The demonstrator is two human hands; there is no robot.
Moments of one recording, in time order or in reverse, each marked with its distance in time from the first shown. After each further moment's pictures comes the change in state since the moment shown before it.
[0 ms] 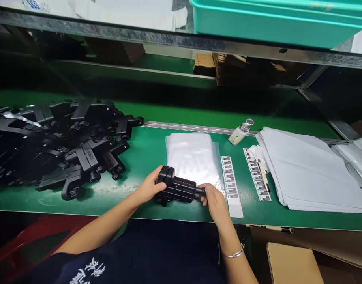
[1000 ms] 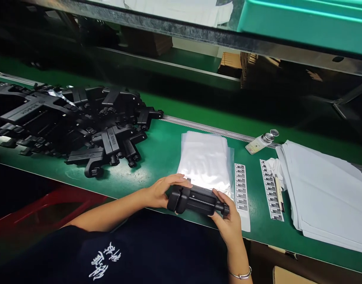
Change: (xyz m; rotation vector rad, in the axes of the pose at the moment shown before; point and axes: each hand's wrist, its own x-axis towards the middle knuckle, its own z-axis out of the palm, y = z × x) left_hand -0.019 0.008 -0.002 0.082 -0.159 0.366; right_hand -0.027 0.010 -0.004 0.102 0.079 -0.183
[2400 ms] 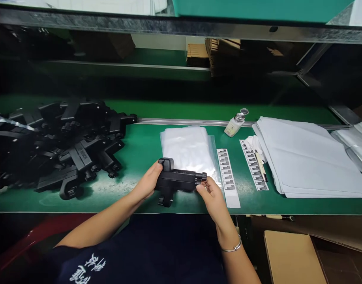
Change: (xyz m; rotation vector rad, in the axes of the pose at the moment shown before) left_hand 0.027 -0.015 0.028 -0.279 0.444 -0.537; right_hand 0.019 -0.002 0.004 0.236 -0.059 0.214
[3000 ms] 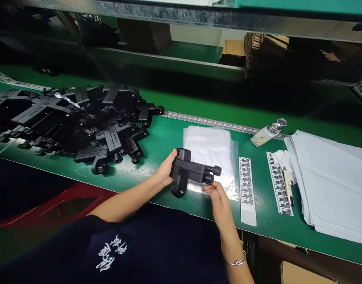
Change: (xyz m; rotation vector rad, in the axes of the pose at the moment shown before) left_hand 0.018 0.011 -0.002 -0.673 0.180 -0.362; right_hand 0.007 0.004 0.026 -0.127 -0.078 -0.067
